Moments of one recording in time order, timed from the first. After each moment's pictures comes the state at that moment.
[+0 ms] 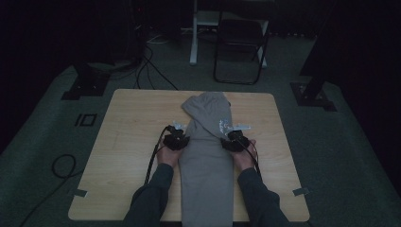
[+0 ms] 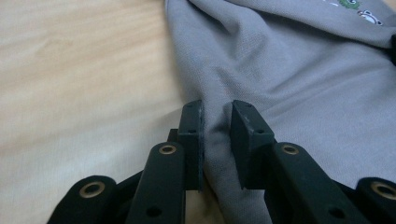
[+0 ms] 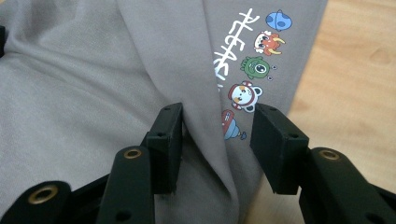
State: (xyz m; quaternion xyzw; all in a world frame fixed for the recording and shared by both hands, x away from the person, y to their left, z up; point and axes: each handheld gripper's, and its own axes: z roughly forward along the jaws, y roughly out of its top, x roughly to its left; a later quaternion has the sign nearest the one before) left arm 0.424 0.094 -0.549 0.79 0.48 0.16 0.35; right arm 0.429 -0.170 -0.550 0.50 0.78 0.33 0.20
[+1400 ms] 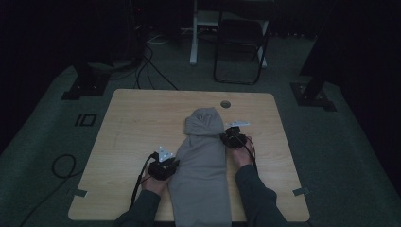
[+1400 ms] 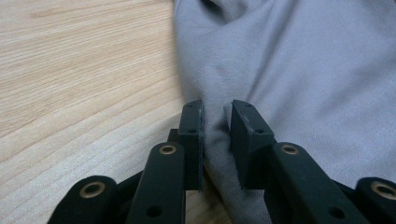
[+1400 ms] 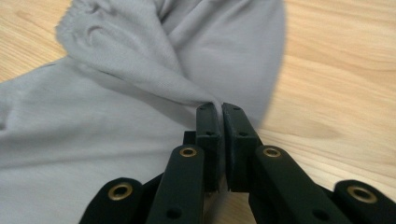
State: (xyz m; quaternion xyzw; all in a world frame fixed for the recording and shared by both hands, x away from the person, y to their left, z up) left arm 0.323 0.129 -0.556 0.79 0.46 0.18 0.38; right arm 0.438 -0.164 -0.537 0.49 0.78 0.36 0.18
